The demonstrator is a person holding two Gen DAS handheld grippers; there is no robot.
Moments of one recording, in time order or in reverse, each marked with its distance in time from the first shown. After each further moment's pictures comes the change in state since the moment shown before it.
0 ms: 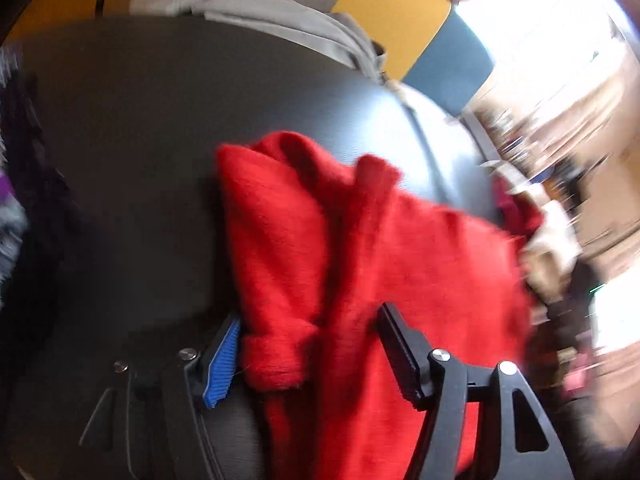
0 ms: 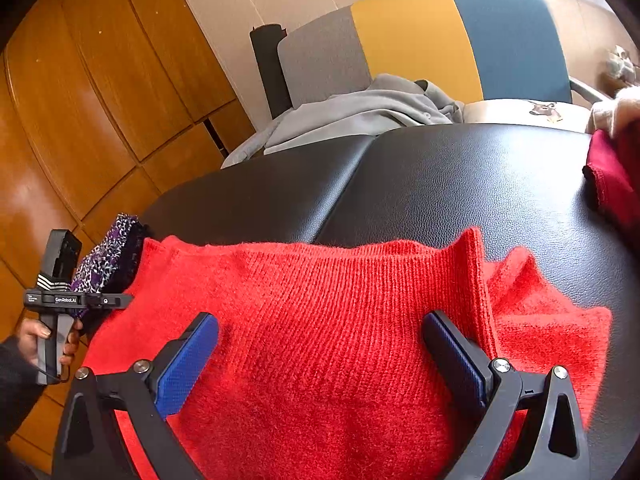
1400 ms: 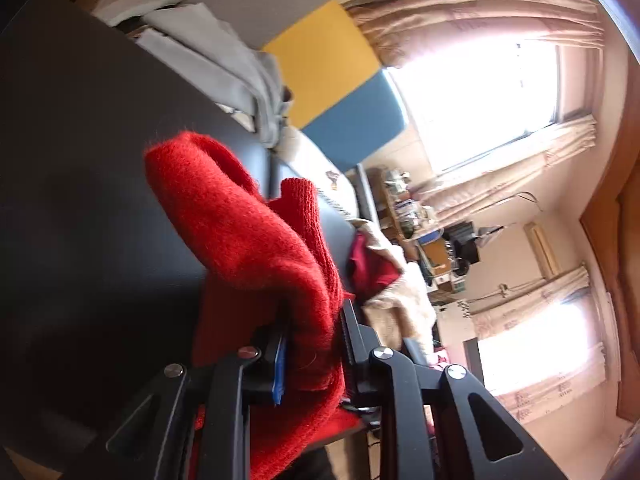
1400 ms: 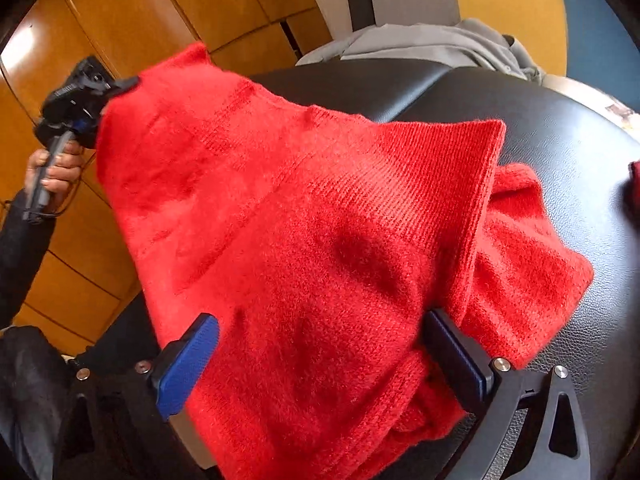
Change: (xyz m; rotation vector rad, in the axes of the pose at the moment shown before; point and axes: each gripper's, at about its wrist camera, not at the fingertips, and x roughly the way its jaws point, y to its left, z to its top) left arm -0.057 -0.105 0.014 -0.097 -0.125 -0.374; right arm -0.029 -0.008 -0.034 -0.244 0.336 0.187
